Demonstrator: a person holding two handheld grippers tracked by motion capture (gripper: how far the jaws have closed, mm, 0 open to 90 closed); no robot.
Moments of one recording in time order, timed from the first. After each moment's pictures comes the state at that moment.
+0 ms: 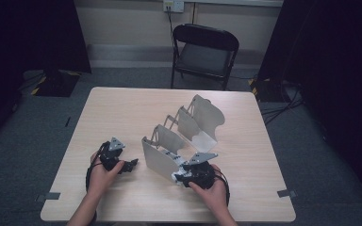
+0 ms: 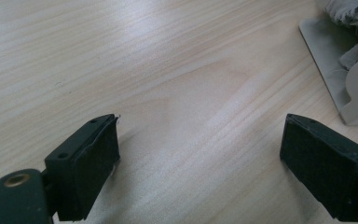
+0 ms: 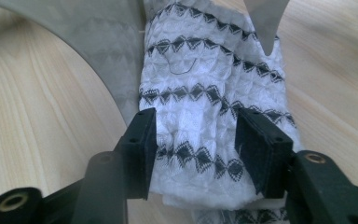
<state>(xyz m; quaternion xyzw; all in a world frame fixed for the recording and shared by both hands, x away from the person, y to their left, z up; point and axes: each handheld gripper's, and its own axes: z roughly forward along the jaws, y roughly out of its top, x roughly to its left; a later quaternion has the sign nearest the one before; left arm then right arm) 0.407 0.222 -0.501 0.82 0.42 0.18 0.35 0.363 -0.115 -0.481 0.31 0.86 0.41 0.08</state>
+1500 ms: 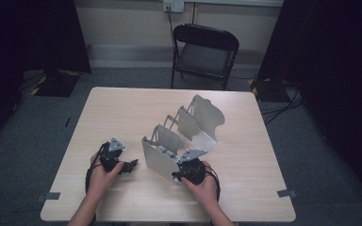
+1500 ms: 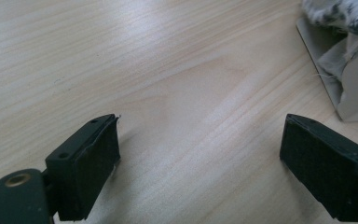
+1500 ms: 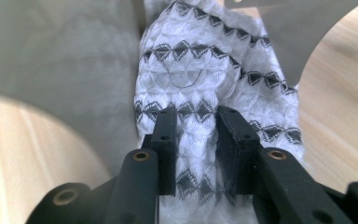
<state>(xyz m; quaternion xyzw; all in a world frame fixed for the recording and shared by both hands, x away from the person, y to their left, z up) 0.404 0.222 -0.501 0.81 0.42 0.18 0.36 0.378 -0.090 -0.490 0.29 0.86 0.41 0.09</state>
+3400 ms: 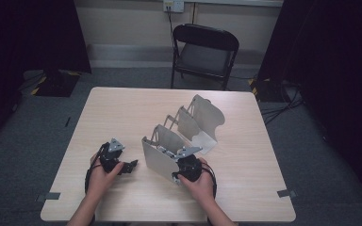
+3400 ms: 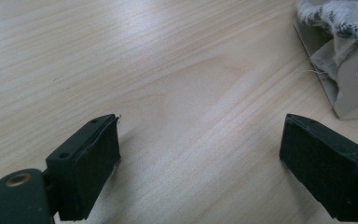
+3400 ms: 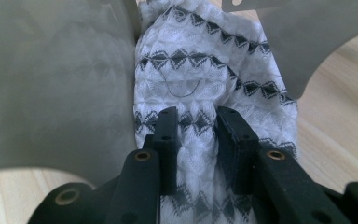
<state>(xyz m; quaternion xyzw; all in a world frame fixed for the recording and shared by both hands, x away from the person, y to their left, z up) 0.402 0.222 -0.501 0.82 0.42 0.18 0.36 0.385 -0.076 -0.484 0.31 0.87 0.38 0.08</state>
